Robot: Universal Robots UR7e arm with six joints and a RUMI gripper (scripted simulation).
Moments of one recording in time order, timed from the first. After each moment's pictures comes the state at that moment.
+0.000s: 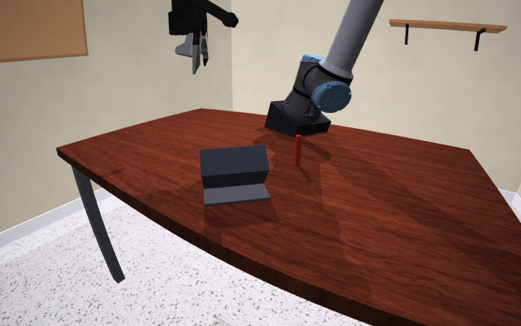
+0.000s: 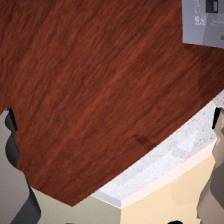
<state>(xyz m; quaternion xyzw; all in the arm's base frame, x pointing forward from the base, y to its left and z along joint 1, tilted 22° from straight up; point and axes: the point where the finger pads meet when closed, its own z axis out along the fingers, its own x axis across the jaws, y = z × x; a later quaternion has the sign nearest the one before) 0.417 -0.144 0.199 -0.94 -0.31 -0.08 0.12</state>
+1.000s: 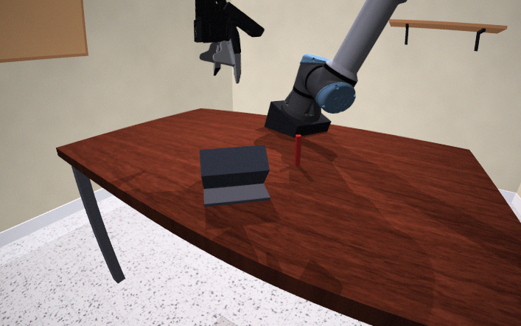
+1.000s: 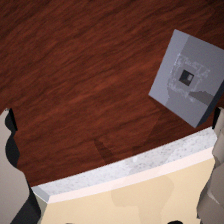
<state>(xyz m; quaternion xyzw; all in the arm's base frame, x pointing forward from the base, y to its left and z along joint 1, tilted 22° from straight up) 0.400 -0.074 0.194 -0.85 -0.50 -0.12 0.10</state>
